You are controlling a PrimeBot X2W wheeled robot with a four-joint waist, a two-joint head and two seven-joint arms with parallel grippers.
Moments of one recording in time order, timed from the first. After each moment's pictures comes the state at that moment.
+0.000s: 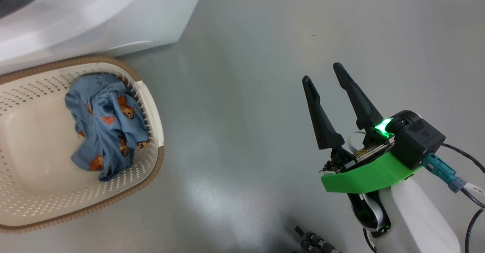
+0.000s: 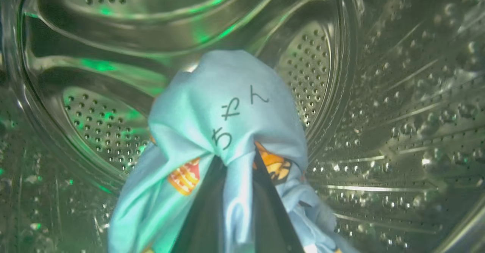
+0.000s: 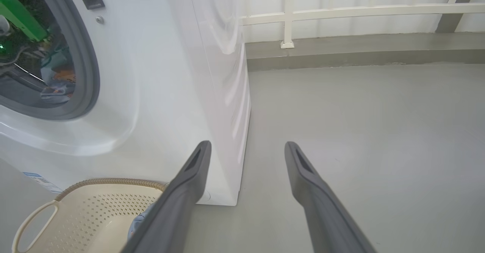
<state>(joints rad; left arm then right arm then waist) -1.41 0.44 -0.03 0.84 -0.14 -0.07 -0.26 -0.36 -0.06 0.29 0.03 0.32 0.13 -0.25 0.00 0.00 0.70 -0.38</state>
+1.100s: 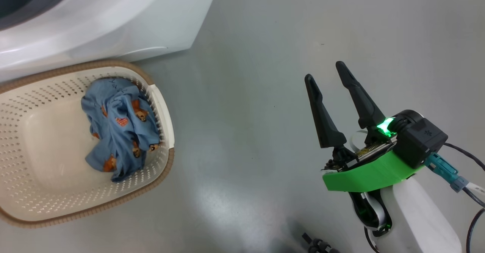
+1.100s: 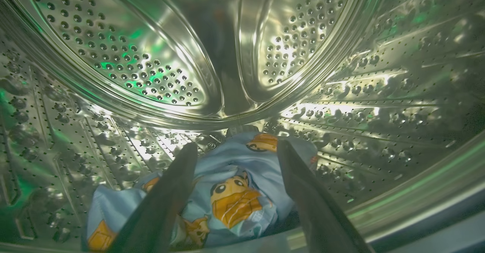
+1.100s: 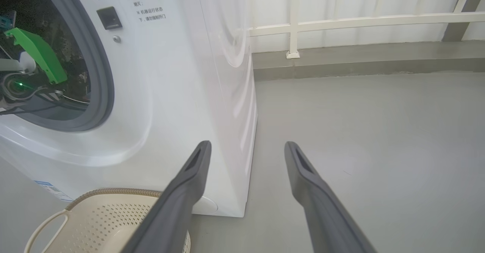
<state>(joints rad) -1.49 0.40 -0.09 1.28 -0.14 -0.08 -0.24 -0.36 -0.05 0.28 0.03 0.32 0.13 -0.25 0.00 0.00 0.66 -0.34</state>
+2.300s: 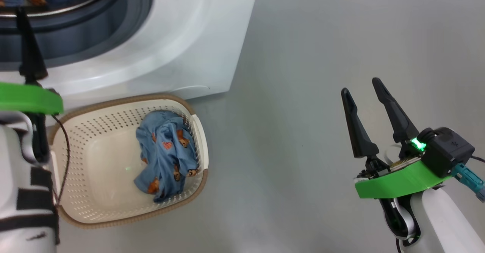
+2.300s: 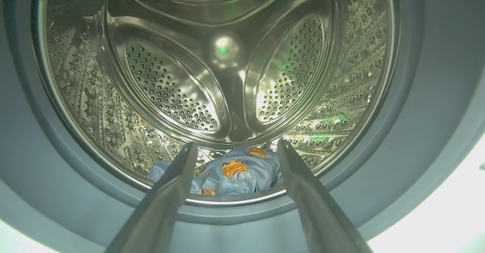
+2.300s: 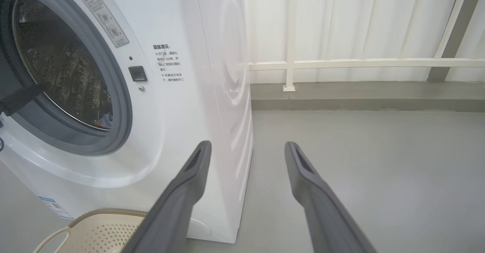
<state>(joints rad) -0.83 0.21 0.14 0.64 -0.19 -0.11 -0.26 -0.29 -0.14 0.20 0.05 0.32 0.13 -0.25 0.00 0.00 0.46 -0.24</state>
